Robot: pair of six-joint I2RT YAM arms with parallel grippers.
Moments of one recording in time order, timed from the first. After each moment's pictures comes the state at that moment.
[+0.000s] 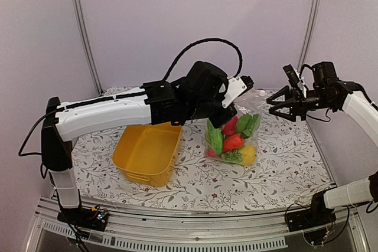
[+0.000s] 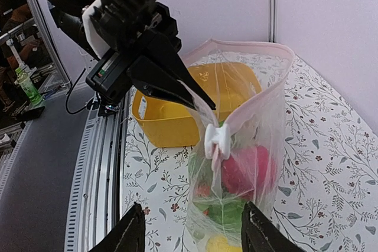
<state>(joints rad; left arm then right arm) -1.16 1.93 1.85 -0.43 -0.35 0.27 0.13 1.22 1.19 -0.81 -1.20 -0.68</state>
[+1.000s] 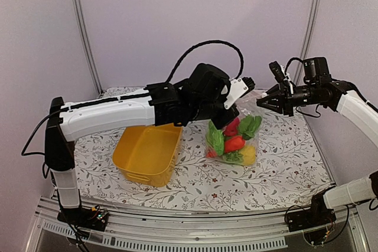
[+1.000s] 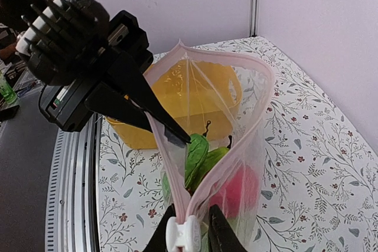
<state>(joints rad) -1.16 1.95 1.85 -0.41 -0.33 0.25 0.27 1.25 1.17 -0.57 -0.98 -0.48</state>
